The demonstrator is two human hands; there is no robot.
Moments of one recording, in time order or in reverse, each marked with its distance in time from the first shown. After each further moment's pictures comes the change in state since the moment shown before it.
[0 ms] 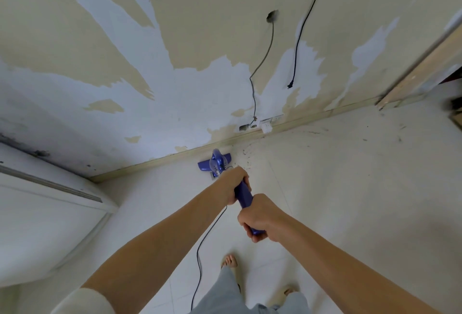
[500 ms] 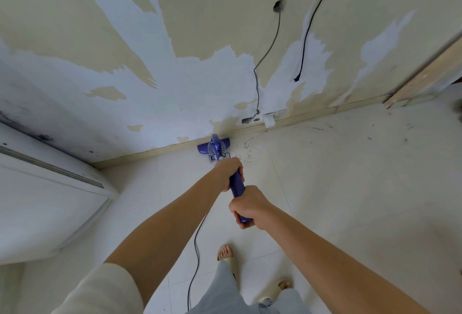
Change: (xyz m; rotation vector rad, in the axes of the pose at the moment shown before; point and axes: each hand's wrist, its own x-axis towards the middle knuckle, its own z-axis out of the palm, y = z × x) left_hand 0.009 0.004 0.001 0.089 0.081 0.044; right_hand 0.024 0.004 0.008 0.048 -0.003 -0.004
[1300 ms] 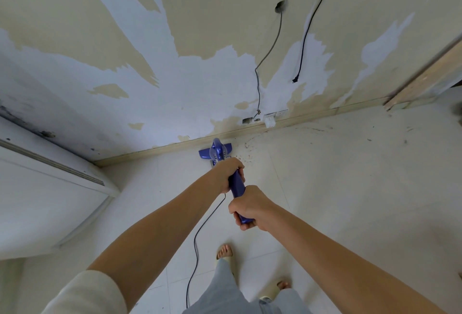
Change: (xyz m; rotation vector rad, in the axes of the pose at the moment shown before) left_hand -0.006 -0.009 -0.005 -0.121 -0.066 -0.063; right_hand -0.019 0.001 -0.004 -0.014 -0.056 -0.011
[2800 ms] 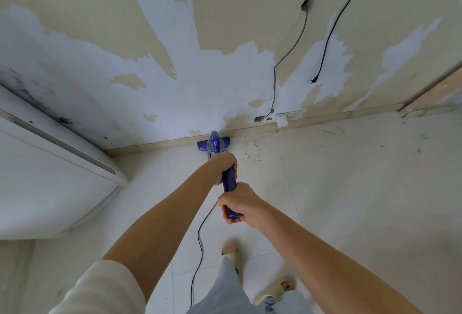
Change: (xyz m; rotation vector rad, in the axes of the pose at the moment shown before) left_hand 0.014 0.006 -0.062 0.216 0.105 0.075; right_hand 0.012 -0.018 0.060 0.143 -0.093 -0.017
